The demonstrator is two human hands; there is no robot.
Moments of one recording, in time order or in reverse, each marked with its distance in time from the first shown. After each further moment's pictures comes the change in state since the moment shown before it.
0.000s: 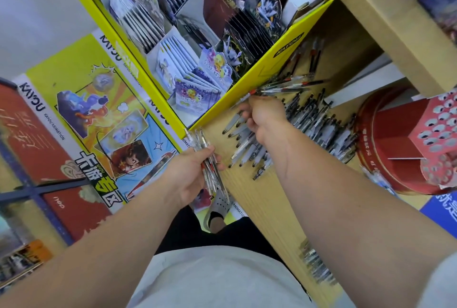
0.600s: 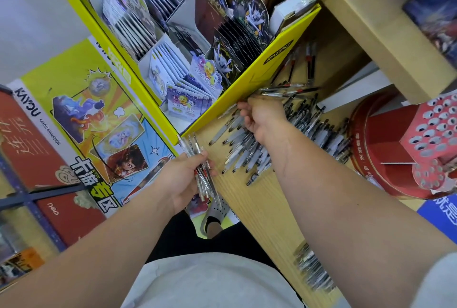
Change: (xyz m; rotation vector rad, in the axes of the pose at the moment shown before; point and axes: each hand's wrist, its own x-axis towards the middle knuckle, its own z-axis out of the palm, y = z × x) left_hand 0.001 -0.001 0.001 0.019 0.029 0.004; right_hand 0.013 -0.010 -0.009 0.124 -0.029 0.022
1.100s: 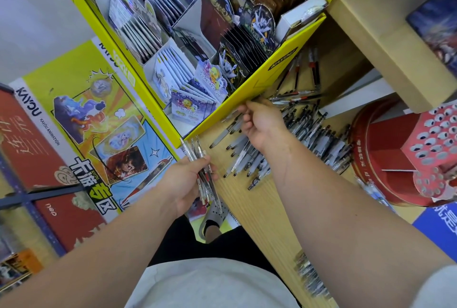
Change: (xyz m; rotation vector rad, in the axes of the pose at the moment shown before) left_hand 0.002 0.000 0.002 -0.005 0.024 0.011; right_hand 0.002 0.006 0.005 0.154 -0.131 0.017
